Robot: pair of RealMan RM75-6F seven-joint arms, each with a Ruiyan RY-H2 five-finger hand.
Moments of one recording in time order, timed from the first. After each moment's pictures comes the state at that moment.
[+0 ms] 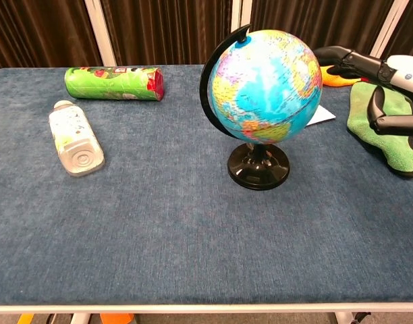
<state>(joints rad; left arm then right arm) -0.10 -1.28 -0.01 -1.43 1.55 1.49 -0.06 0.47 -1.36 0.03 -1.54 -1.70 1.21 0.29</state>
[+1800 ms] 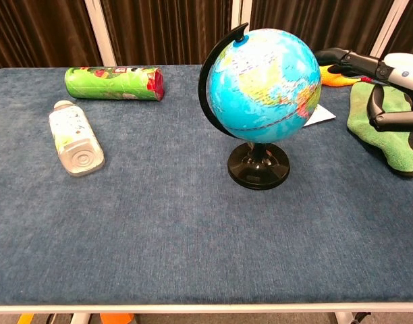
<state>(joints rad) -0.09 -1.29 0.00 -1.41 1.54 1.50 -0.09 0.50 -1.33 0.03 -1.56 -1.66 1.19 0.25</state>
